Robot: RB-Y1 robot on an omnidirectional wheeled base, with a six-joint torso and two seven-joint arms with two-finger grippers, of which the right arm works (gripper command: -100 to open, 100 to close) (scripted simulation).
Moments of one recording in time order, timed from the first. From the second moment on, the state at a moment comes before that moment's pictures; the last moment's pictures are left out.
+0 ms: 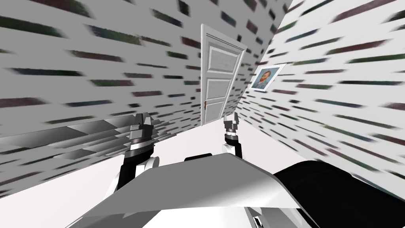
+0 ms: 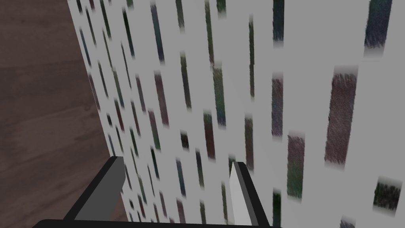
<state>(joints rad) 0.48 -0.06 0.04 -2.09 -0.26 -0.64 -0.06</state>
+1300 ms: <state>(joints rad) 0.42 -0.11 0.01 -1.83 -0.44 -0.70 -0.29</state>
